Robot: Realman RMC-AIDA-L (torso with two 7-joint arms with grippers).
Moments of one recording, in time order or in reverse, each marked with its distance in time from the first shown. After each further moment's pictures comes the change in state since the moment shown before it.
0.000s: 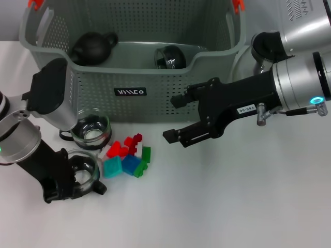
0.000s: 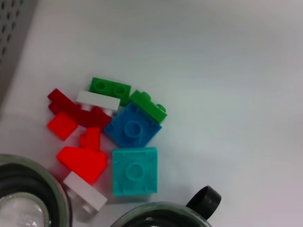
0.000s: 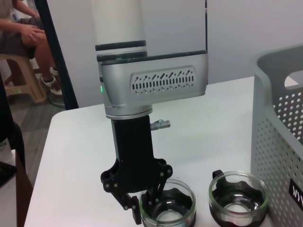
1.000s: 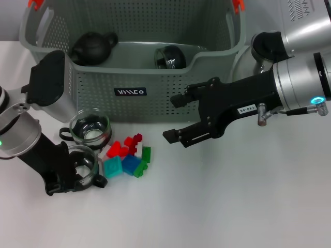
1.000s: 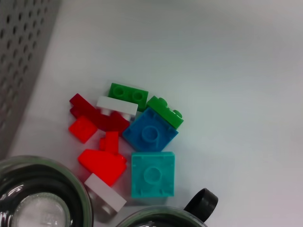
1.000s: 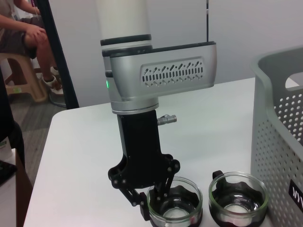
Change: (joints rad) left arm -0.014 0.004 -0.016 0.007 0.000 -0.005 -0.023; right arm -0.001 -0.002 0.000 0.000 0.004 -0.001 -0.010
